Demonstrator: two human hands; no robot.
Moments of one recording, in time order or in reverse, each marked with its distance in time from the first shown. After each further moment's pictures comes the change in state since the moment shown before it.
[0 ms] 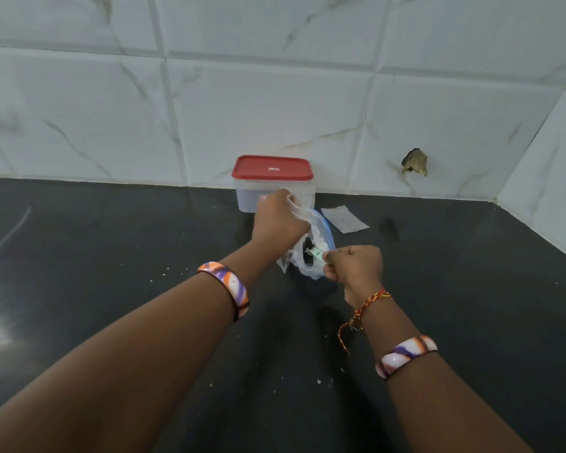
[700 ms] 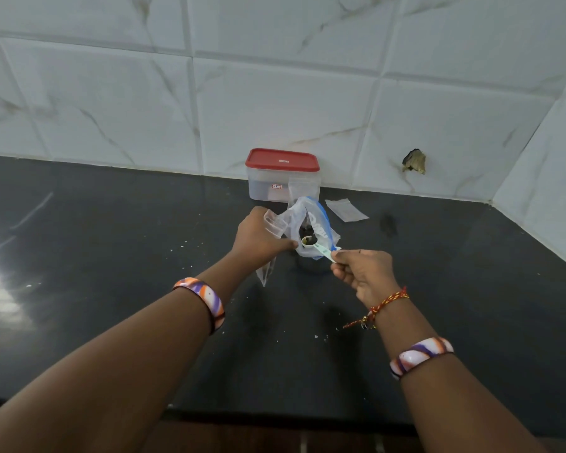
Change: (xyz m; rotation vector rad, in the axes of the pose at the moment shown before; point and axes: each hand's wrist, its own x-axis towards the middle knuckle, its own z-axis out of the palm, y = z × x) left_hand -0.068 -0.039 -0.026 -0.090 -0.055 -0.115; right_hand -0.053 0.013 -0.037 0.182 -0.148 0.099
